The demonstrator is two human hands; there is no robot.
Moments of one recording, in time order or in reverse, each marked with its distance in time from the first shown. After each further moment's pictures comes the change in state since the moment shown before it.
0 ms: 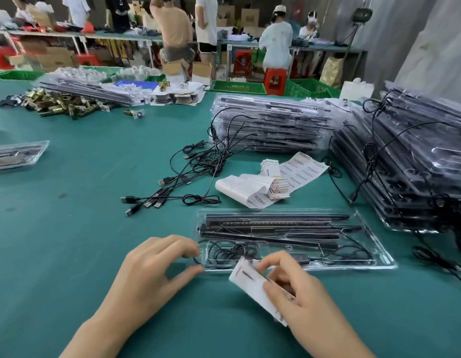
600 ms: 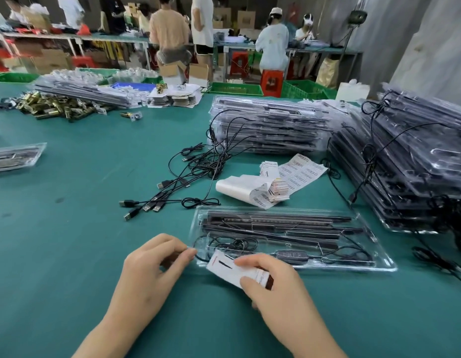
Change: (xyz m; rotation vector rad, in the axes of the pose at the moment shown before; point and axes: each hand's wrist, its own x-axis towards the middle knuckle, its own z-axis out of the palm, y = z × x) left_hand 0.002 0.002 0.009 -0.215 0.105 -0.327; right_hand 0.023 -0.017 0.036 0.134 0.160 0.162
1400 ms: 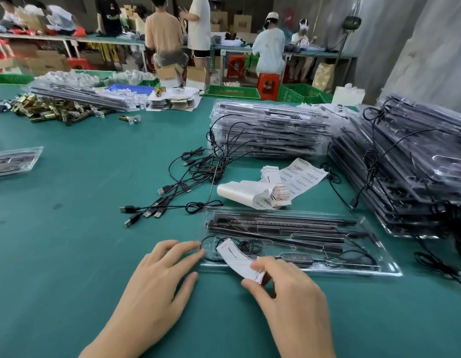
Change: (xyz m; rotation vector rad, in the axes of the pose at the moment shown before) left_hand -0.003 0.000 -0.009 0.409 -0.340 0.118; right_hand 0.002 0.005 0.006 -0.643 0.423 -0.414
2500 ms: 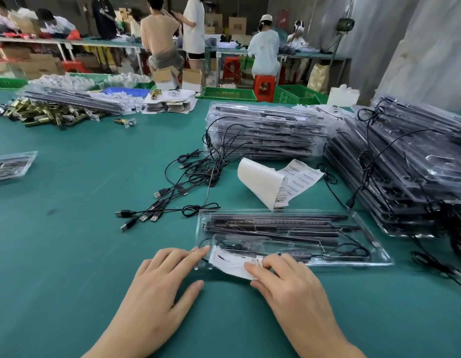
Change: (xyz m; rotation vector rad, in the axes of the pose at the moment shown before) left_hand -0.001 0.007 -0.001 -0.028 -0.048 -0.028; right_hand 0.012 0.039 0.010 -0.155 0.064 -0.452
